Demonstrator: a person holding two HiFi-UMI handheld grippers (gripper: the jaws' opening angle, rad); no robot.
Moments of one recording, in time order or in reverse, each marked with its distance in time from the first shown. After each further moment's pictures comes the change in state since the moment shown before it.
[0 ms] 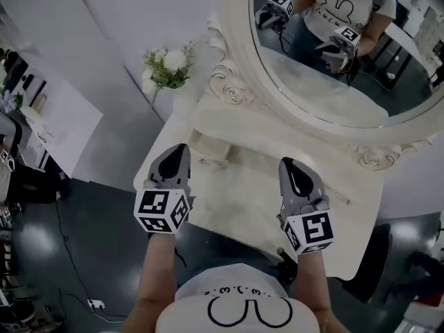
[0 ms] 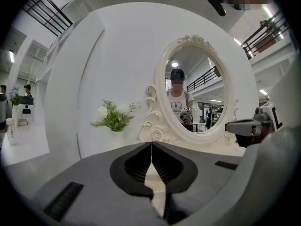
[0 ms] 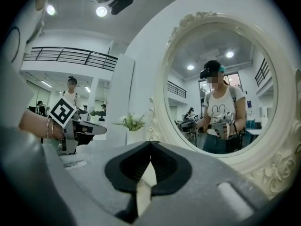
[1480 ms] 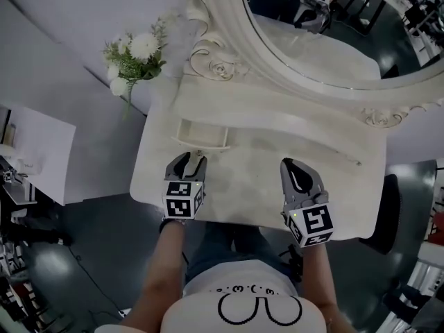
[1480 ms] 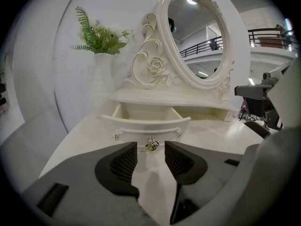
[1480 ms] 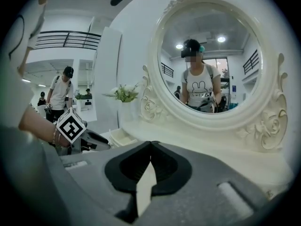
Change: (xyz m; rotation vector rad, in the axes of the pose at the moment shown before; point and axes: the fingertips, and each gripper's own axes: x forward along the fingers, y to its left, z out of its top) left arm 0.052 0.023 -0.195 0.033 0.477 -0.198; right arm 0.005 0.027 -0.100 0.083 0.283 -0.165
